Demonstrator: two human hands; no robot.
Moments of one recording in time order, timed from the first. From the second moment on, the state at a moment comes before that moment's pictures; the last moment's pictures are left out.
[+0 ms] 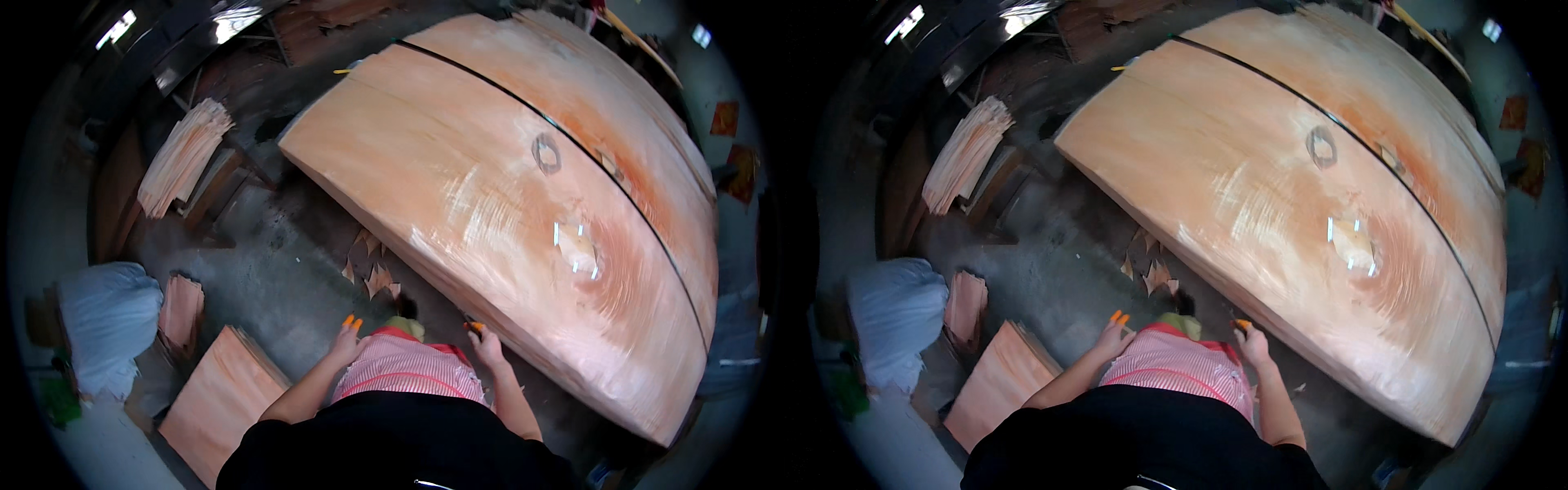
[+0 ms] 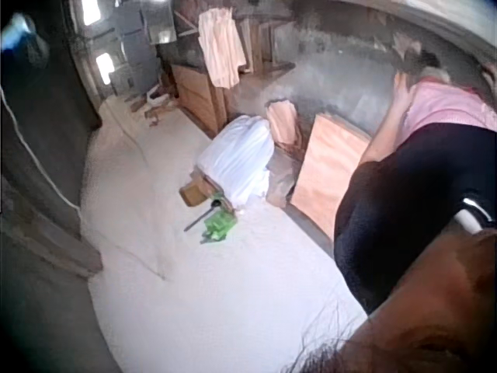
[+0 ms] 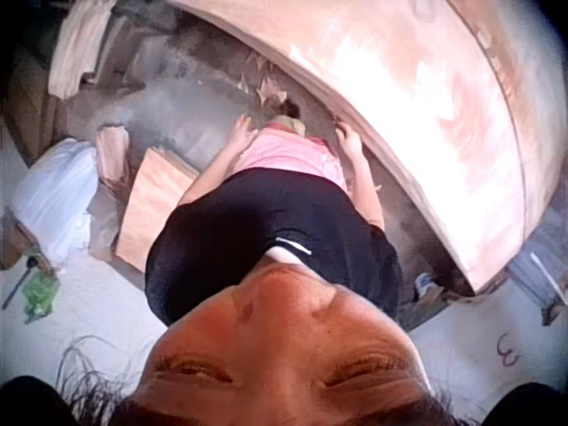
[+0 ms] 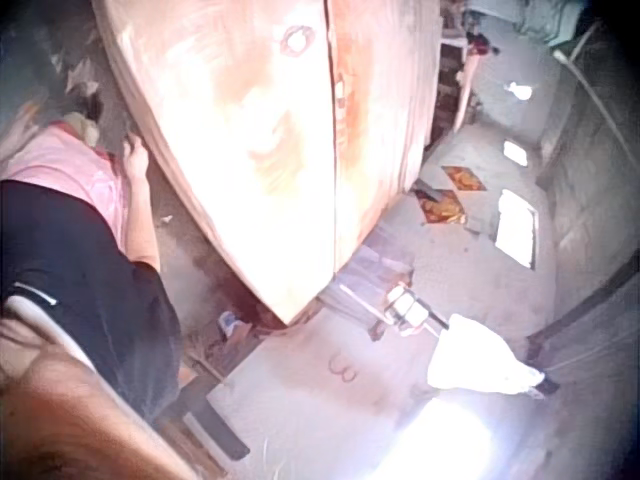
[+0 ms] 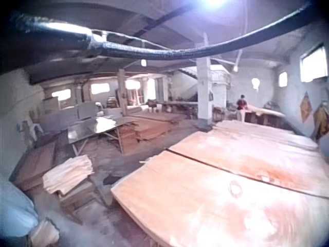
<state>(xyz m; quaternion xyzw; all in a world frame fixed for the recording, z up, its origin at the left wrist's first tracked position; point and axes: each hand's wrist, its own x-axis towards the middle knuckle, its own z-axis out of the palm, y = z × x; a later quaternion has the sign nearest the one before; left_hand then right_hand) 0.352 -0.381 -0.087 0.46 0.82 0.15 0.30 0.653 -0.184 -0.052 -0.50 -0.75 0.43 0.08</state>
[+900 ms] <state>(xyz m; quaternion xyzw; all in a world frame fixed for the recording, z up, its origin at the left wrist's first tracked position) -0.158 -0.613 -0.177 0.06 0.92 0.24 0.32 0.134 -0.121 -0.044 -0.44 -0.82 0.34 -0.14</state>
